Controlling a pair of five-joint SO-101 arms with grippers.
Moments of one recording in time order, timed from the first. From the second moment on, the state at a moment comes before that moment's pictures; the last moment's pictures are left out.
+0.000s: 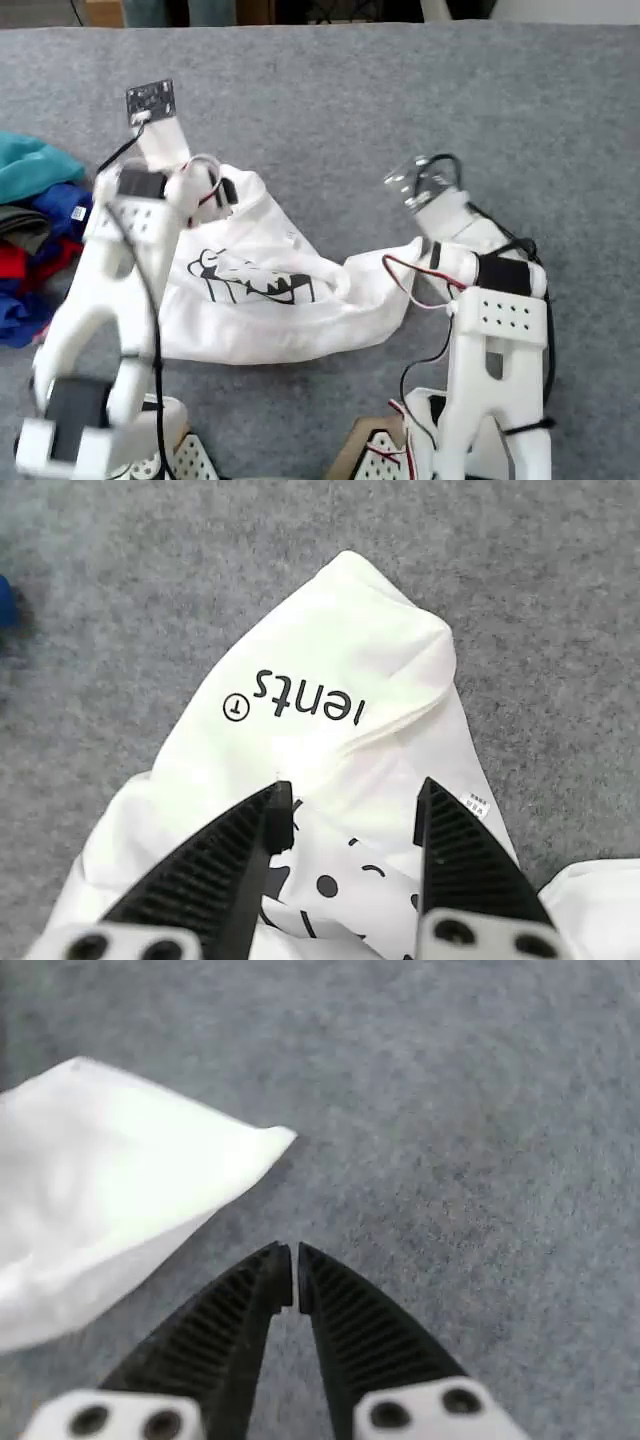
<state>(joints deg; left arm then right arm) 2.6 -9.5 16.6 67.1 23.5 11.5 -40.0 54.9 50.9 42.0</state>
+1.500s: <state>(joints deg) 9.6 45.5 -34.9 85.3 43.2 12.7 -5.0 47.9 26.3 21.3</state>
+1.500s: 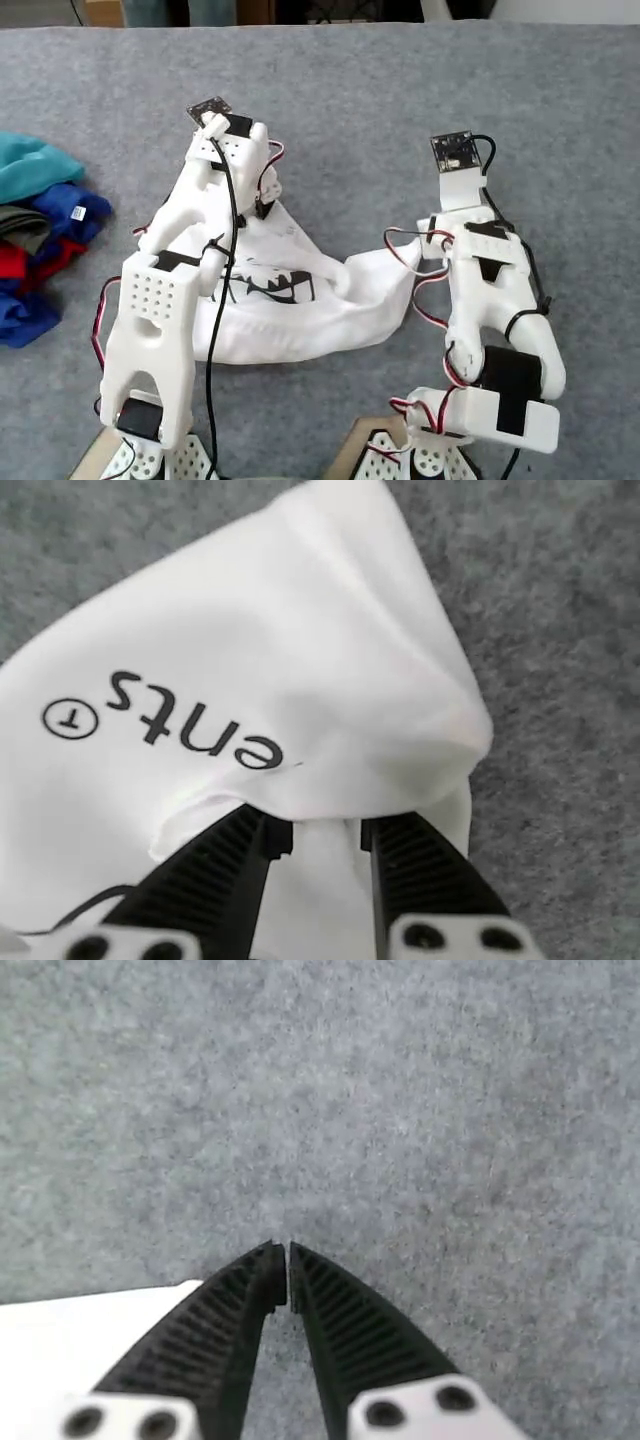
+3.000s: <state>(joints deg) 6.7 15.9 -33.5 100.4 14.2 12.7 -11.4 50.9 26.3 21.3</state>
